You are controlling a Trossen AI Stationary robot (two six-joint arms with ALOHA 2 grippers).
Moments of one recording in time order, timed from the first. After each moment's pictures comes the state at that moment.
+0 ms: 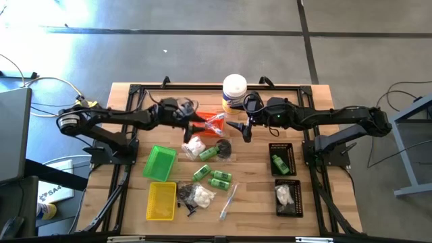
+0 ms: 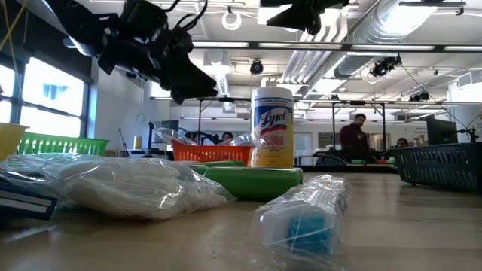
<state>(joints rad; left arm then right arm) 0.32 1.30 0.59 0.43 0.32 -0.06 -0.08 1.26 0.99 0.06 0.13 0.02</state>
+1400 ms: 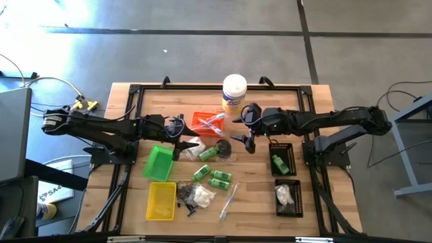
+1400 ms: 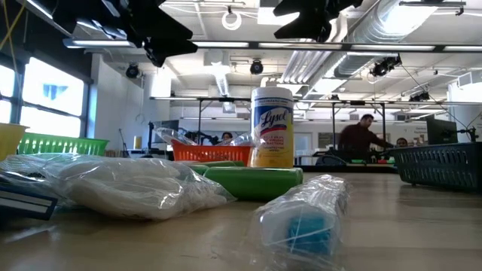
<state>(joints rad) 0.00 1.01 0.59 0.20 0.03 -0.08 0.01 1.26 0.99 -0.14 0.12 0.12</state>
